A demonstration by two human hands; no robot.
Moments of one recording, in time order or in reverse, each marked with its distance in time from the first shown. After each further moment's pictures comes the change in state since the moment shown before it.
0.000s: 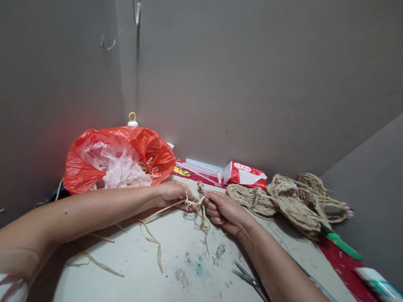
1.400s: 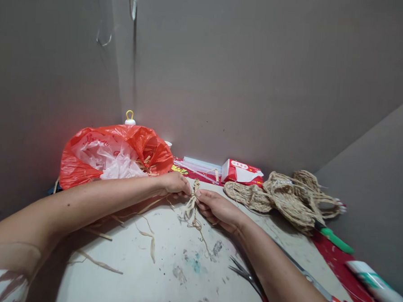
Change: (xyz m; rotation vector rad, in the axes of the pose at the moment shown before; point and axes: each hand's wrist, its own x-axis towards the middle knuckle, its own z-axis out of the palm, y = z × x) left_hand 0.003 0.027 0.005 0.558 0.126 0.016; right_hand -0.005 -0.003 0.016 -0.282 0.043 0.004
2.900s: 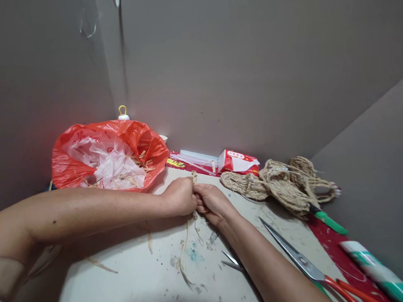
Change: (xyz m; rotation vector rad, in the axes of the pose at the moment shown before) left_hand -0.033 0.002 0.052 0.665 0.367 0.212; right_hand 0.006 0.011 0.018 0.308 0.191 -0.072
